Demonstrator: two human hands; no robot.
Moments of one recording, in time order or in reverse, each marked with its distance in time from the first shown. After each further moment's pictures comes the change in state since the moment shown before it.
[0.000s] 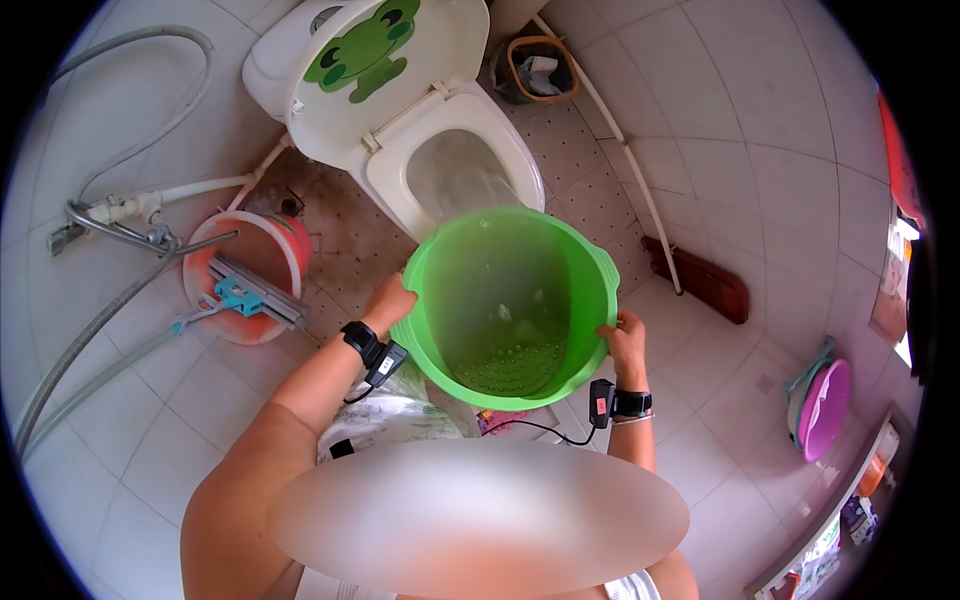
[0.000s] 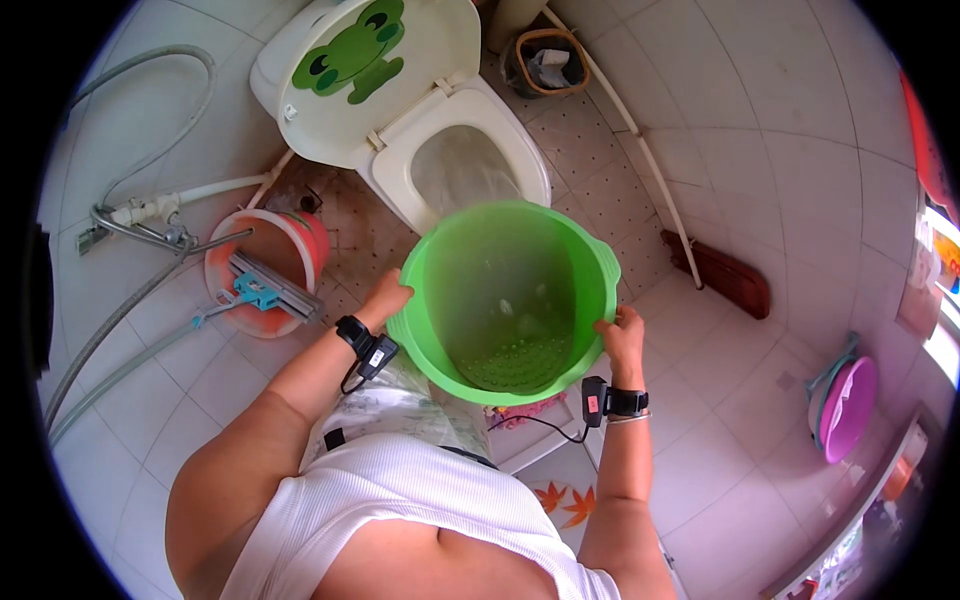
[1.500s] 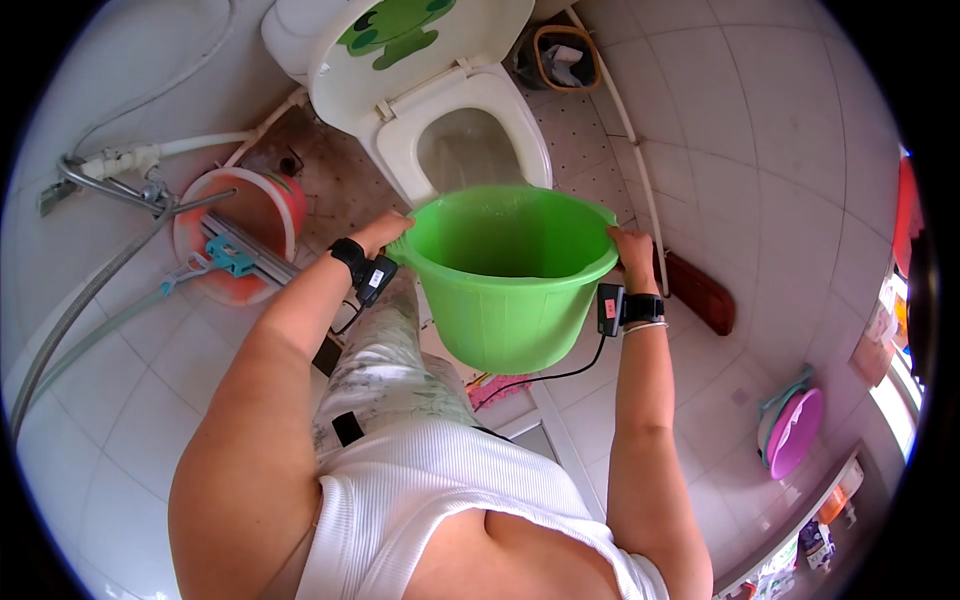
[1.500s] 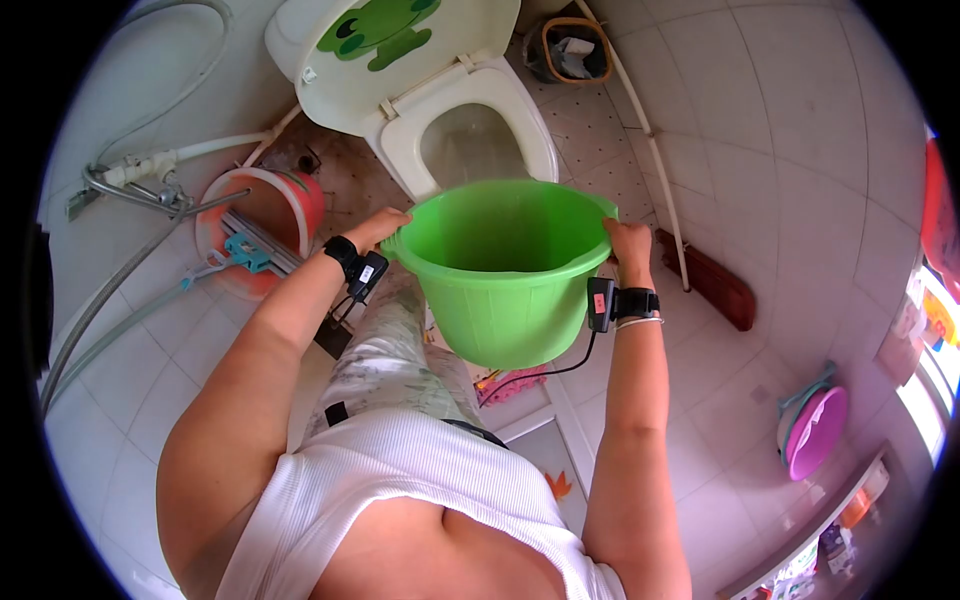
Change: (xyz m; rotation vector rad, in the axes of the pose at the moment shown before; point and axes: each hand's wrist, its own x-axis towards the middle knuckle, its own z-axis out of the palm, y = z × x) left_hand 0.077 -0.019 -0.030 -0.550 -0.259 -0.082; right_hand 0.095 -0.087 0.027 -0.140 -0.002 0.029
